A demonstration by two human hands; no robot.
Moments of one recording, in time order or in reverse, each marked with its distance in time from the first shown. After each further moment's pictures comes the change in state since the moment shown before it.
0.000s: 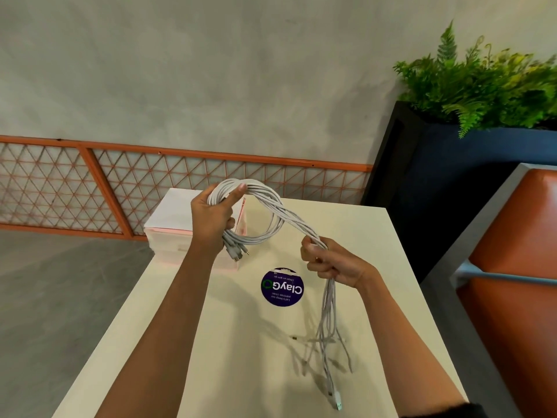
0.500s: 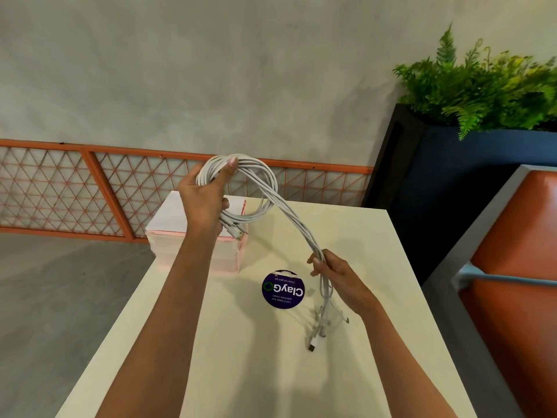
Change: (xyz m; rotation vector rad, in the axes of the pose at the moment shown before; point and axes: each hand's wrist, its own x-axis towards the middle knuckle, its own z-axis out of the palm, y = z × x) left_hand 0.006 0.041 0.012 -0.088 0.150 0.091; right_hand -0.010 0.055 -0.010 -0.294 0.352 -0.188
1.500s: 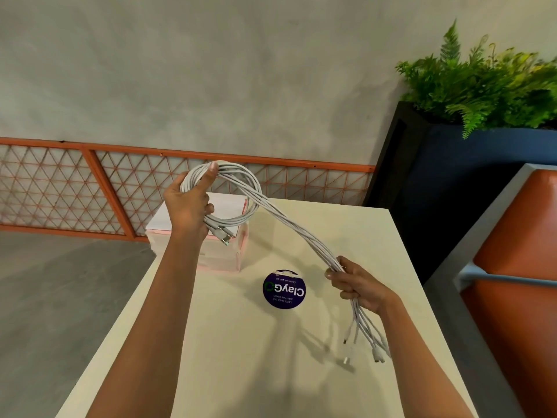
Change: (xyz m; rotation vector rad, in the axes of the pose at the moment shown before) left_hand 0.021 -0.015 -0.026 -0.048 0.076 -0.139; right_hand -0.002 0.008 -0.030 0.339 -0.117 0.301
